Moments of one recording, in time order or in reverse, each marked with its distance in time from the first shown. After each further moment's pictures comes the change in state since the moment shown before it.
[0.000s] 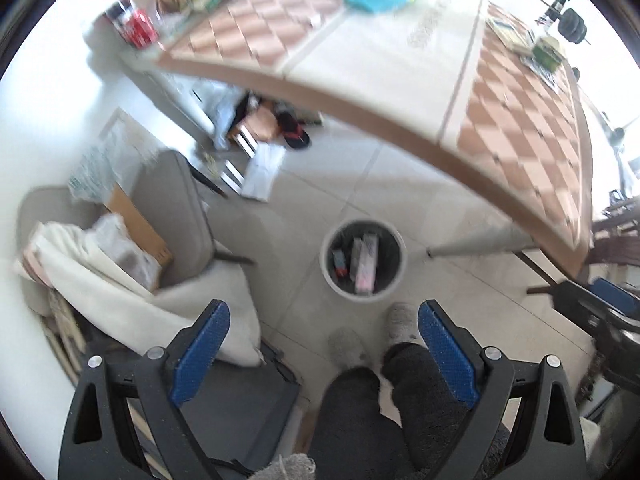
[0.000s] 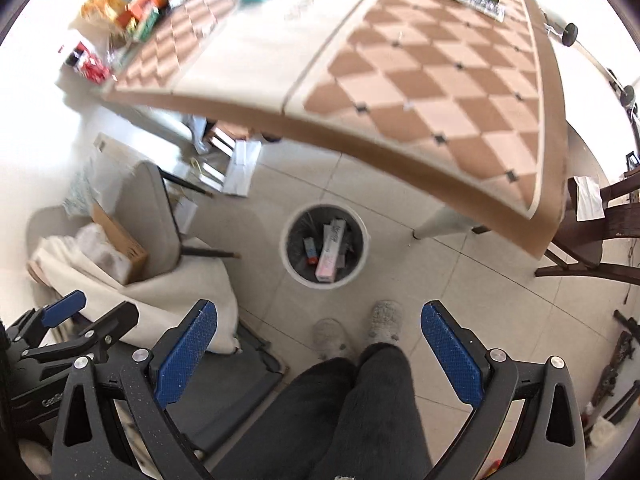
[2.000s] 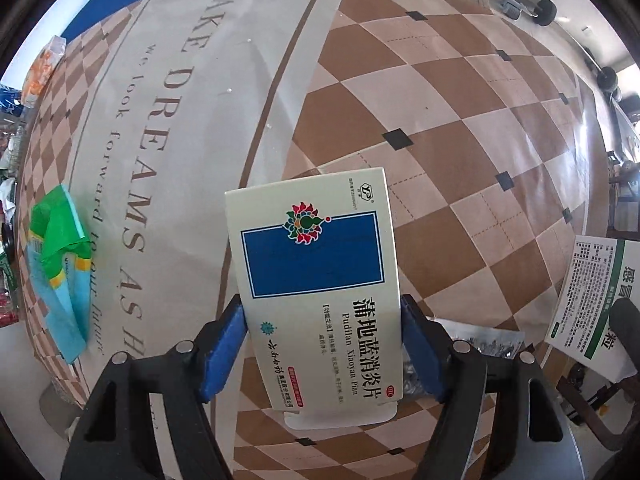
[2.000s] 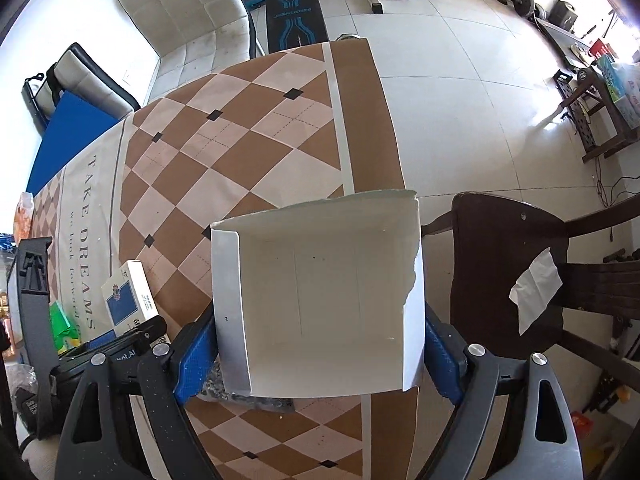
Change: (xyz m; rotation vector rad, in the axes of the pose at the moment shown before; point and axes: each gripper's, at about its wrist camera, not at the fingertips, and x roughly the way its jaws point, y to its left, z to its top) left arm 0.145 -0.386 0.435 0.280 0.197 -0.018; right arm 0.043 -0.375 0.488 0.517 -0.066 -0.120
